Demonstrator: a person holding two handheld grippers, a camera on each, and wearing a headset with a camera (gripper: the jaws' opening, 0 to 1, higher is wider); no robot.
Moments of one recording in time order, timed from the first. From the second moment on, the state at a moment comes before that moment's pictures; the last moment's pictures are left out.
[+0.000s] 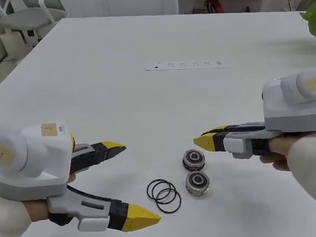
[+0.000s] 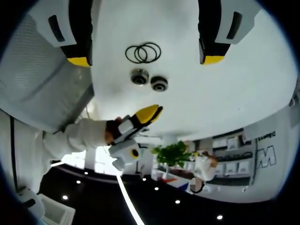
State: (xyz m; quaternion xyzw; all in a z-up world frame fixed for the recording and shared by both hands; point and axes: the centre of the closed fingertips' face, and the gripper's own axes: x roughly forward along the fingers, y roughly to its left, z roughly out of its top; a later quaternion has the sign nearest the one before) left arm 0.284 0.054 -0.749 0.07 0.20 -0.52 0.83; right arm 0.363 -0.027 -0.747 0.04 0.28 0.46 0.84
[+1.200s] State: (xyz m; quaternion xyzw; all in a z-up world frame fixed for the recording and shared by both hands) left arm 0.360 0.028 -0.660 0.14 0.14 -0.55 0.81; right arm 0.373 -0.050 -0.753 0.05 0.29 0.44 0.85
